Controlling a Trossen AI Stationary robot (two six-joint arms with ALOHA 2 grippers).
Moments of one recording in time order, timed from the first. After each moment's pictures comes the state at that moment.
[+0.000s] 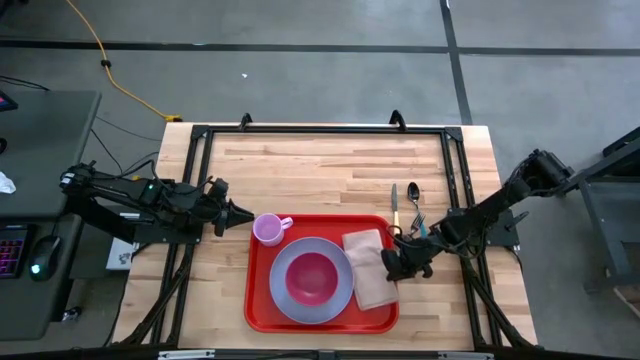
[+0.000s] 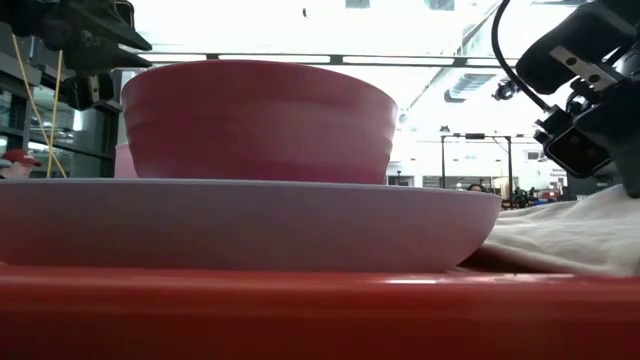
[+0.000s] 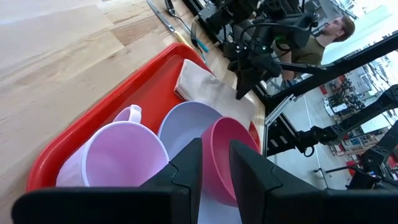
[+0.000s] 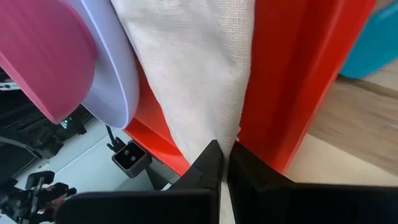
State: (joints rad) left arm -0.24 0.43 0.43 -0.34 -0.20 -0.94; right arm 0.49 1.30 0.39 0.20 -0.12 1.99
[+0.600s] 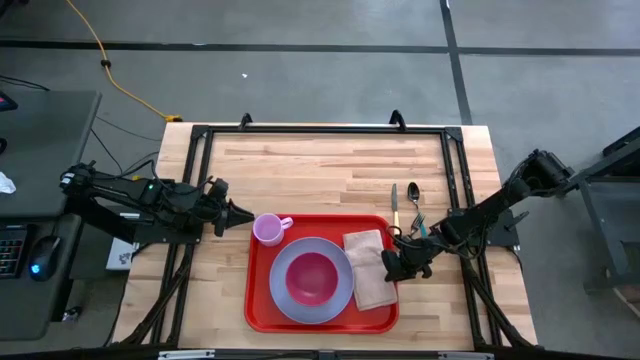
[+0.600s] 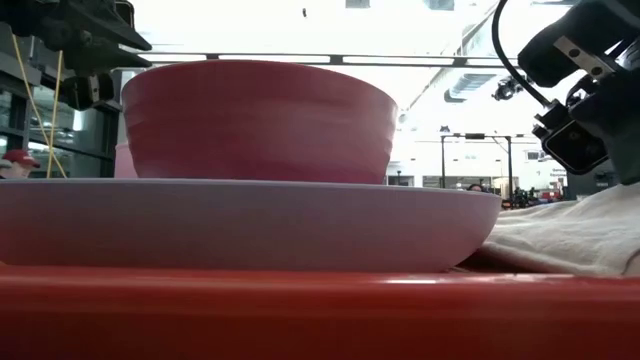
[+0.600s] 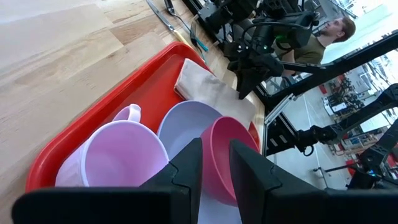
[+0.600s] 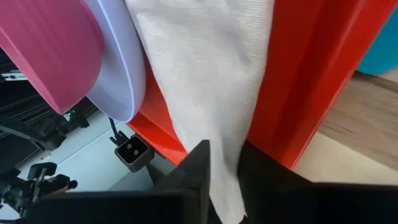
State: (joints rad) left arm -0.24 0.43 0.43 -0.34 -0.20 -0.94; right arm 0.50 1.30 0.39 0.22 -0.11 1.96
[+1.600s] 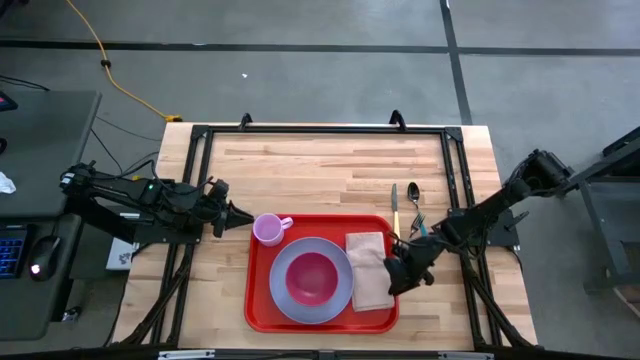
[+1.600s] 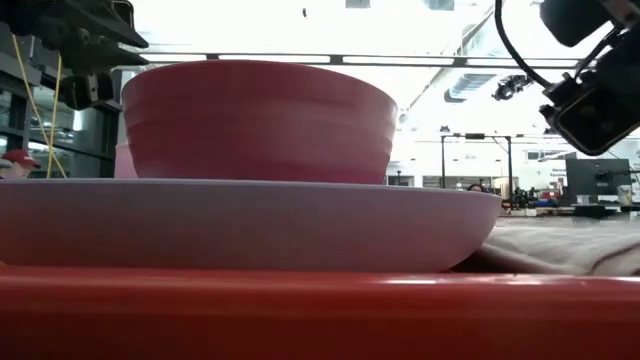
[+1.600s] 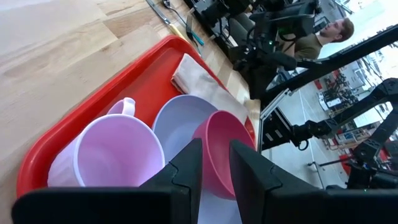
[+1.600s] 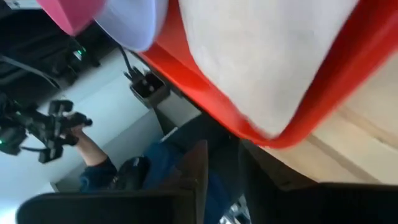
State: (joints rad) left arm -0.24 0.43 0.43 -0.34 -0.17 -0.95; right arm 0.51 1.30 0.39 0.37 -0.31 1.96
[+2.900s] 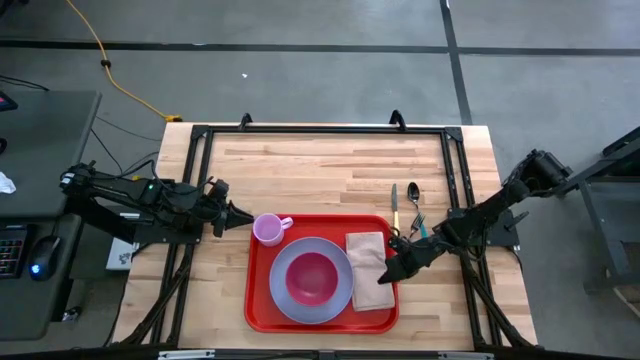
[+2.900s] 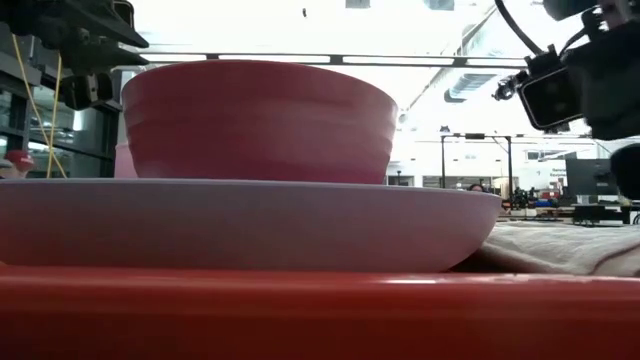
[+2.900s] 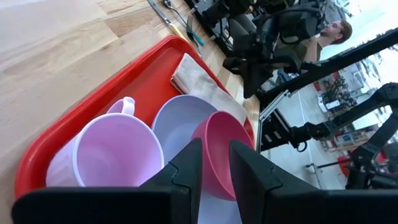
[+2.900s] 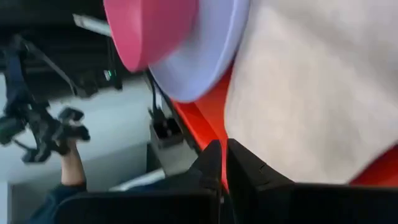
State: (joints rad) left arm -0.24 0.43 0.43 -0.34 -0.17 -0.96; right arm 0.53 1.32 0.39 0.43 -0.02 1.64
